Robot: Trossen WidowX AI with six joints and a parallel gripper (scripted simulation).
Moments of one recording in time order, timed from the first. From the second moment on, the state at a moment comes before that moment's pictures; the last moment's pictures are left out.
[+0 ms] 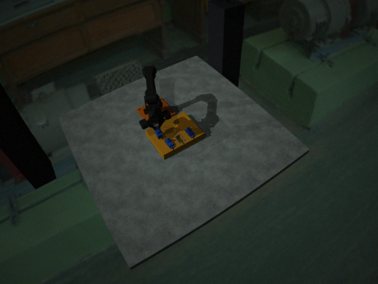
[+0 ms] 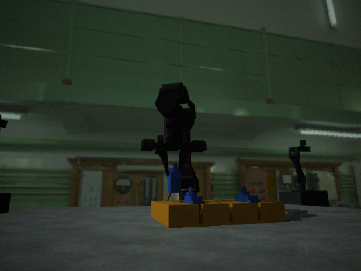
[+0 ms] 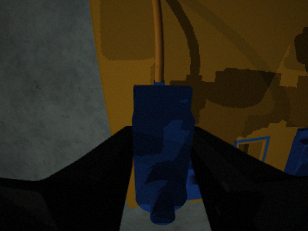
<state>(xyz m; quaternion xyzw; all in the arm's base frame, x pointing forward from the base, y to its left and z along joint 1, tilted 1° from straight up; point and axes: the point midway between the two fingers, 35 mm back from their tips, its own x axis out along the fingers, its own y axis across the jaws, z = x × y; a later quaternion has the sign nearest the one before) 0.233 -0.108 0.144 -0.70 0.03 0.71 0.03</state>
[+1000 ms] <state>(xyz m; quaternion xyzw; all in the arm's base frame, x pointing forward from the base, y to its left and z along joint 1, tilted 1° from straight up) 0.232 -0.009 0.144 -0.70 -0.01 0.71 0.02</state>
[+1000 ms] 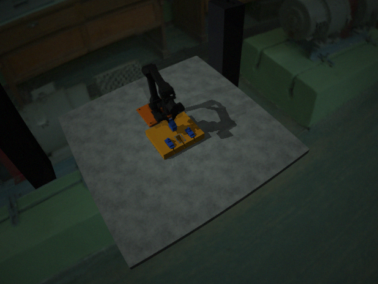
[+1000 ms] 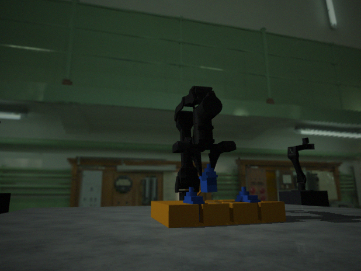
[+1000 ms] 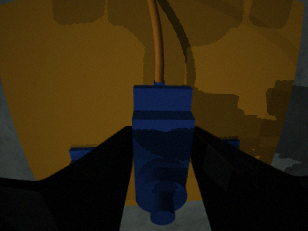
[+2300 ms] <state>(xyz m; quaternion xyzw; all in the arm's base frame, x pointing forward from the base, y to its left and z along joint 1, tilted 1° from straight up) 0.231 -0.006 0.145 -0.57 -0.43 0.56 -0.41</state>
